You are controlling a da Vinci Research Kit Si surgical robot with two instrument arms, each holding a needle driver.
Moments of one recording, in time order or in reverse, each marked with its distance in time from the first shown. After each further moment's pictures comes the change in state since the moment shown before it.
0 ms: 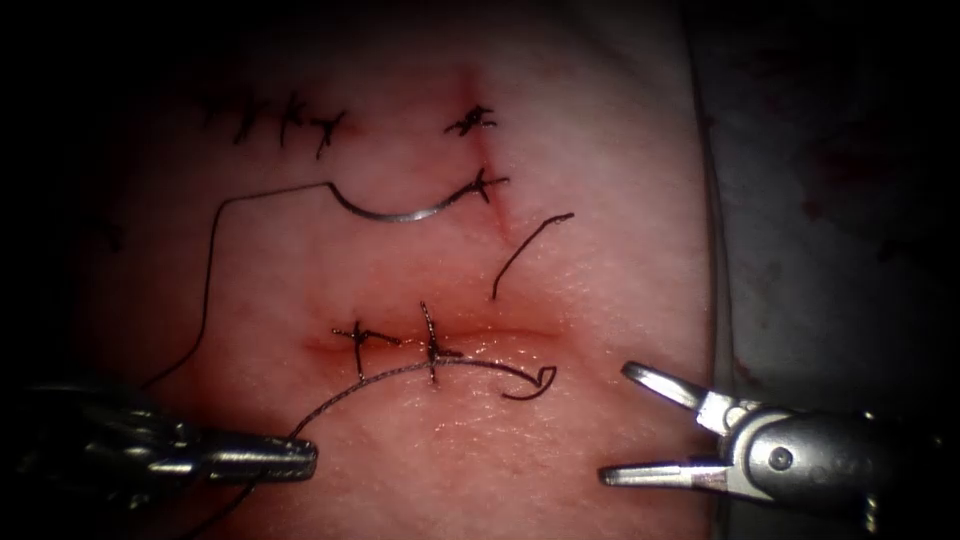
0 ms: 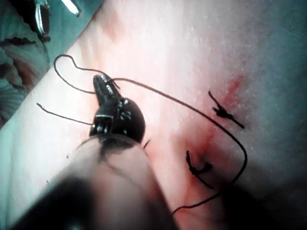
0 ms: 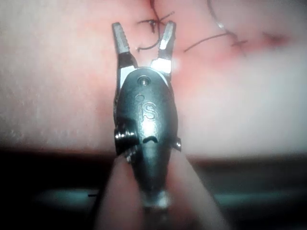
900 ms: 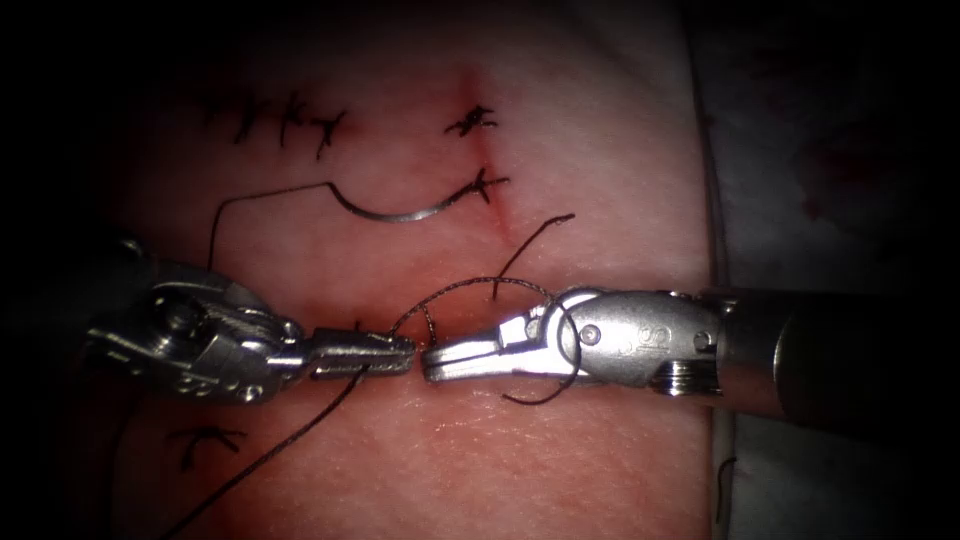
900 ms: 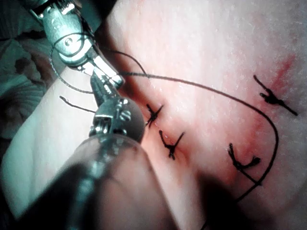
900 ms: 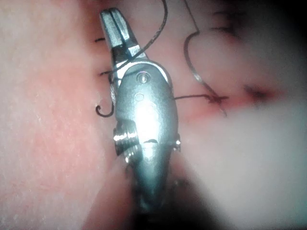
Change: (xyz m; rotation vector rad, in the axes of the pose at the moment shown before) right arm -0.003 0.002 0.015 0.487 0.244 -0.026; left arm -0.006 -0.001 0.007 0.015 0.042 0.009
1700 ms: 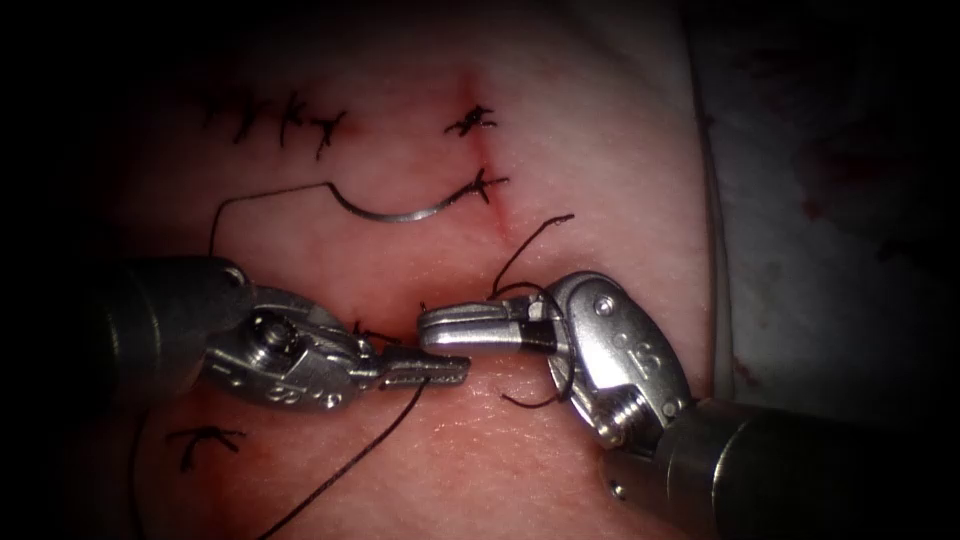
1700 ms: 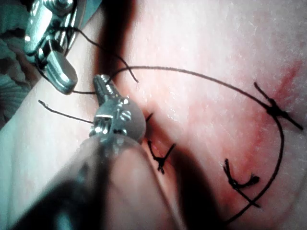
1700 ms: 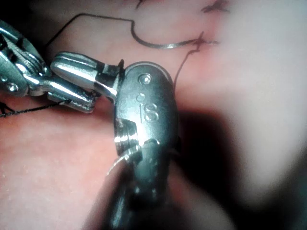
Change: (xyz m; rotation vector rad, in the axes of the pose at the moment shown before) right arm 0.002 -0.001 -0.001 -0.259 0.292 0.351; left arm -0.001 0.004 0.005 -0.066 0.007 -0.024
